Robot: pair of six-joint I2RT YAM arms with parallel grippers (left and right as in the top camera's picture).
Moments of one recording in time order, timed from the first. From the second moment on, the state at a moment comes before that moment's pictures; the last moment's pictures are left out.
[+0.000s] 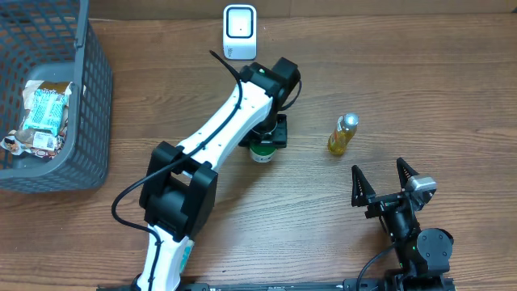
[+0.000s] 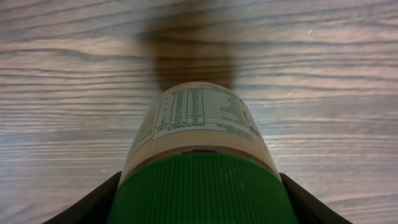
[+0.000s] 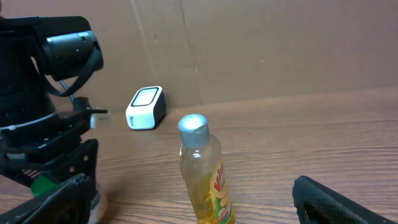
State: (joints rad) left arm -0.59 2.16 1.86 -1.29 0.03 -0.58; right arm 0.06 0.01 0.02 -0.02 -0.16 0.20
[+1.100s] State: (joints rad) left arm -0.70 2.16 1.86 -1.21 0.04 -0.78; right arm 0.06 0.01 0.02 -0.02 -0.16 0.20
